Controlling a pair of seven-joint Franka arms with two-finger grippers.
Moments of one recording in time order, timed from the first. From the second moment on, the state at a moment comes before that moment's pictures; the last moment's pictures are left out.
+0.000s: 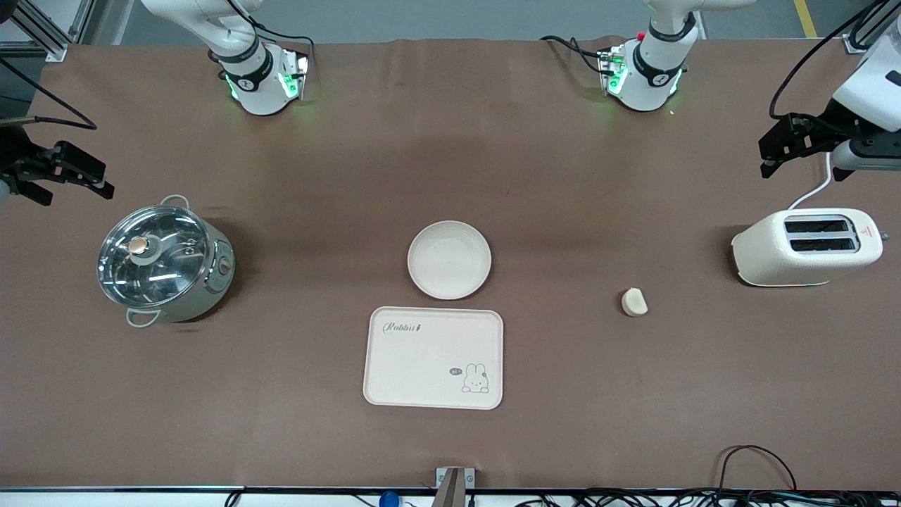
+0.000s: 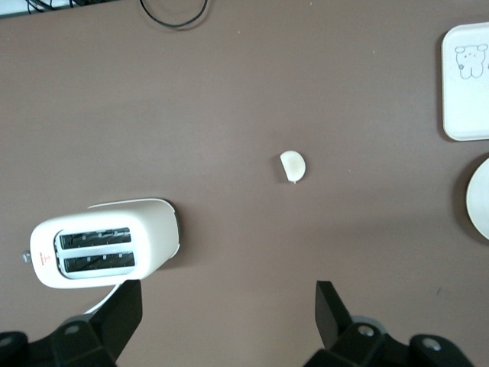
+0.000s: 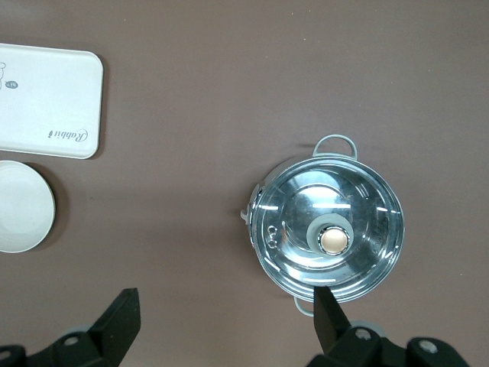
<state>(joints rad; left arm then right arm) -0.05 -0.07 -0.07 -1.60 0.07 1.63 0.00 0.09 -0.01 -0.13 -1.57 0.07 1.60 -0.11</state>
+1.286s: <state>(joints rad) -0.06 0.58 -0.11 -1.84 0.03 2.44 -0.16 0.09 0.05 -0.11 -1.58 0.10 1.64 -0.11</state>
